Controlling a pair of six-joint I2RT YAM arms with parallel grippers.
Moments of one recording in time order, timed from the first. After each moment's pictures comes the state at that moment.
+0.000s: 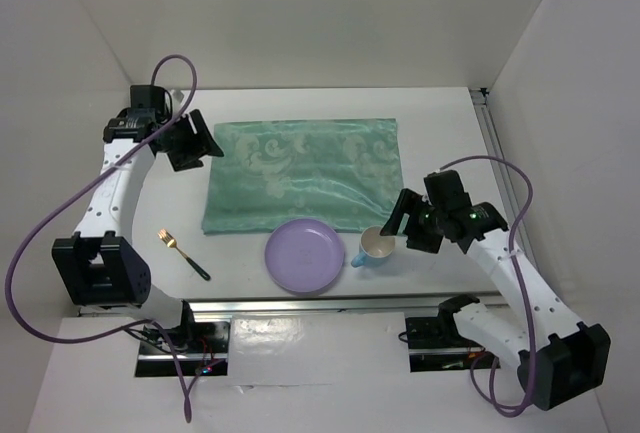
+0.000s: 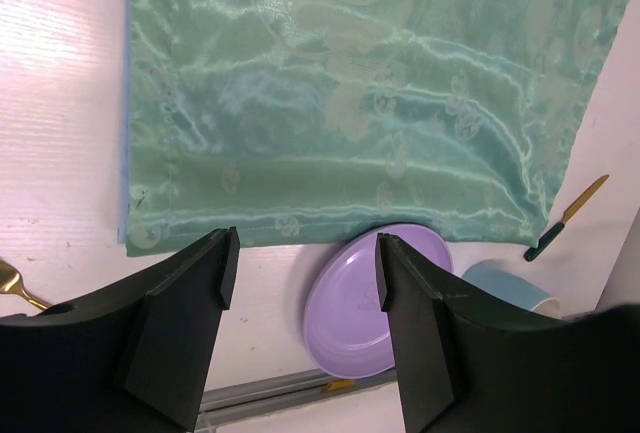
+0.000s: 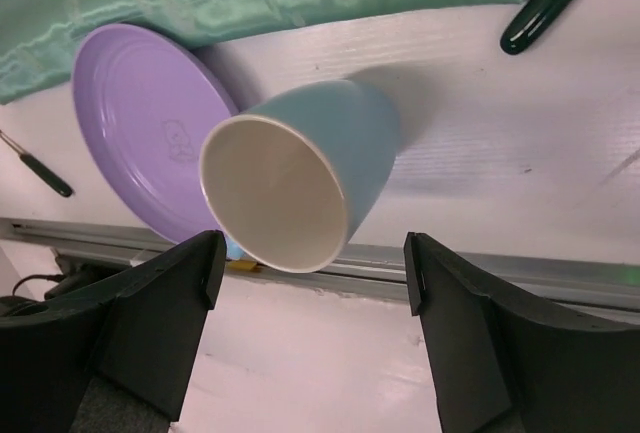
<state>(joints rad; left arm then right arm) 0.08 1.50 1.48 -0.91 0.31 -0.40 0.32 0.94 0.82 -0.86 -0.16 0.72</state>
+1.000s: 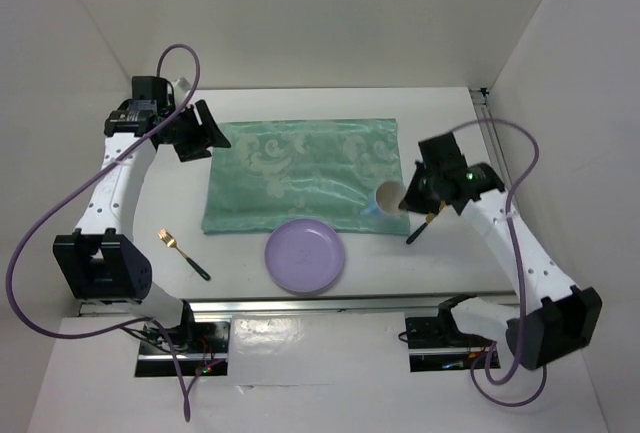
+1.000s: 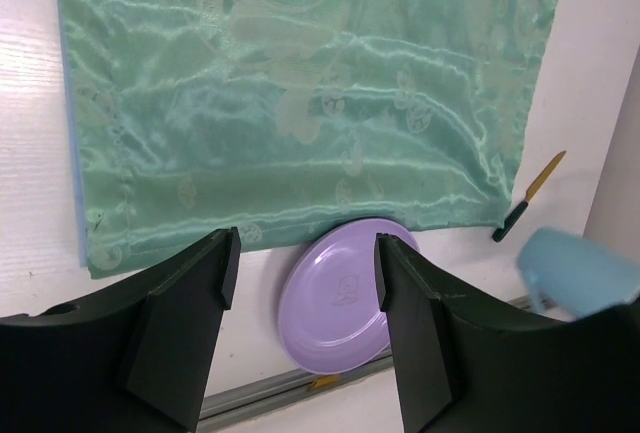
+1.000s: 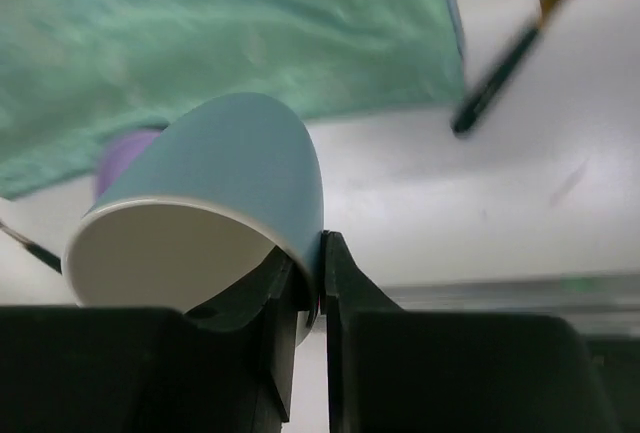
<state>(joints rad) 0.05 1.53 1.55 -0.91 0.38 -0.40 0.32 1.13 1.05 -0.96 0.01 0.74</state>
